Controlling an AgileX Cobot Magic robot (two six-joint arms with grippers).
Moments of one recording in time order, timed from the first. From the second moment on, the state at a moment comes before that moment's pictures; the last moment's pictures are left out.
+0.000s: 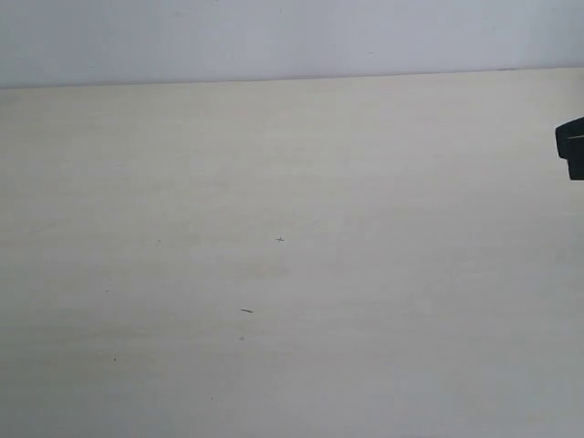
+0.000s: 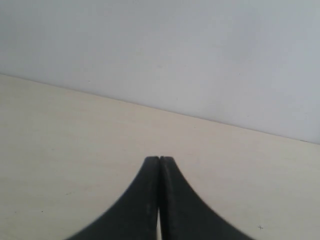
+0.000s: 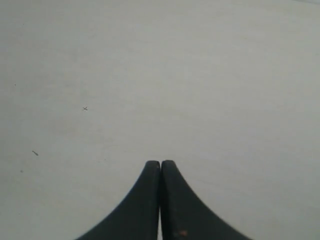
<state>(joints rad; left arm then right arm) -0.32 0.01 0.00 1.01 0.31 -1.31 0.38 0.83 -0.73 0.06 0.73 0.03</state>
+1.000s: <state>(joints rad) -0.32 0.01 0.00 1.01 0.31 -1.31 0.05 0.12 -0.05 0.20 0.03 0.03</state>
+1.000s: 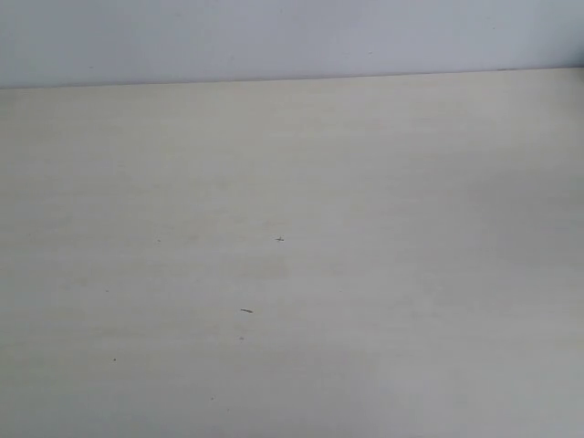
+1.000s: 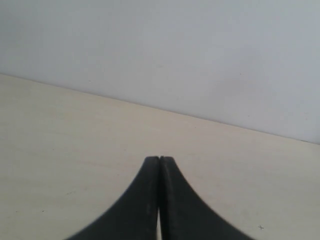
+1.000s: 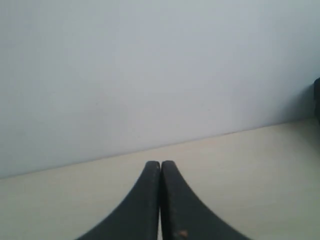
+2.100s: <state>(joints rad) -0.32 0.01 0.00 1.01 0.32 -1.31 0.04 0.01 -0.01 0.20 0.03 -0.07</state>
